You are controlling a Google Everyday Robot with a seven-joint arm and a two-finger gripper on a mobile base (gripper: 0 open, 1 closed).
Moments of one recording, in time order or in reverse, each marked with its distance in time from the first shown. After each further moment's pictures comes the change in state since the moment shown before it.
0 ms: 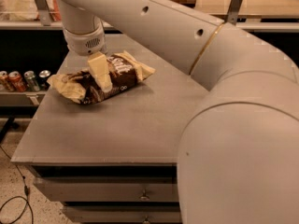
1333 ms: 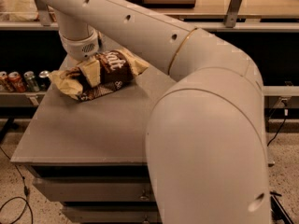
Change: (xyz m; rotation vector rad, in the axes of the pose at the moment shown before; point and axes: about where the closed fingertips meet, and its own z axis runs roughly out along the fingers) arm -0.006 -0.022 0.040 -0.055 -0.014 -0.062
